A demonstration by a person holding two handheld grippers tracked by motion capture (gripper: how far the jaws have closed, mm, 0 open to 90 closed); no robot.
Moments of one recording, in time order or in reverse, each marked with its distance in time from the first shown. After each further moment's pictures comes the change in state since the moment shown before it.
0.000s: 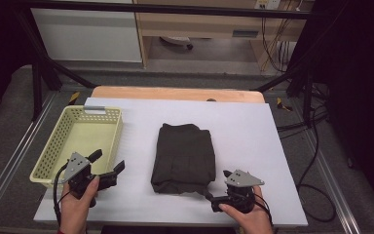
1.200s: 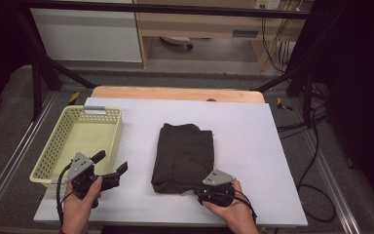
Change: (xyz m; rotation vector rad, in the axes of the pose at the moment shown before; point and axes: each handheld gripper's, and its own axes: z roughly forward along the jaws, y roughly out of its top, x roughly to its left) left arm -0.004 -0.001 0.003 0.007 -0.026 -0.023; right arm 0.014 -0.007 0.055 0.114 0.016 -0.131
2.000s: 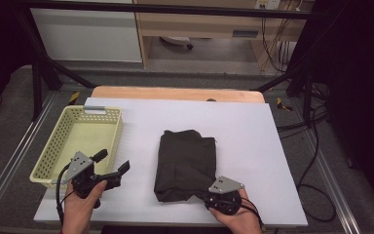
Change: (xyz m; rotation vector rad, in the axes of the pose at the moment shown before) left arm -0.016 0.014 -0.001 -0.018 -0.001 0.018; right arm 0.008 -0.006 -0.028 0.000 0.042 0.015
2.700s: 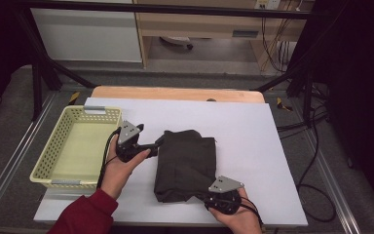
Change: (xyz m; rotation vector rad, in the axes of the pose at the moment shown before) left arm -0.020 0.035 0.122 0.088 -0.050 0.080; right arm -0.002 -0.002 0.003 0.012 0.015 0.008
